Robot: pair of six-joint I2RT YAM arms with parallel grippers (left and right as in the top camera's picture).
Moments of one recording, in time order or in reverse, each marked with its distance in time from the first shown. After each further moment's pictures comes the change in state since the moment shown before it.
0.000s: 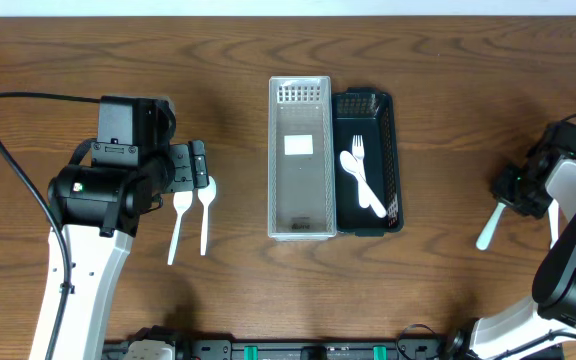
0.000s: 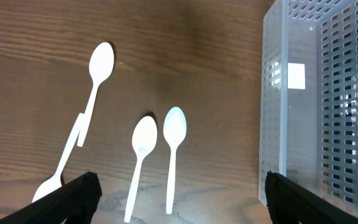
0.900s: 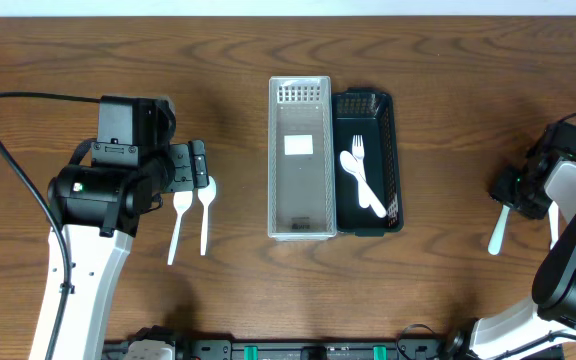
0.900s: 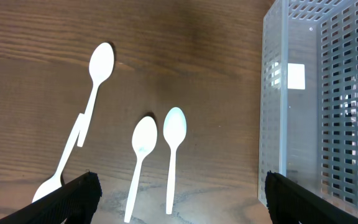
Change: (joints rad) left arm 0.000 0.000 0.000 0.001 0.000 0.000; right arm -0.005 -0.005 -0.029 0.059 0.044 -0.040
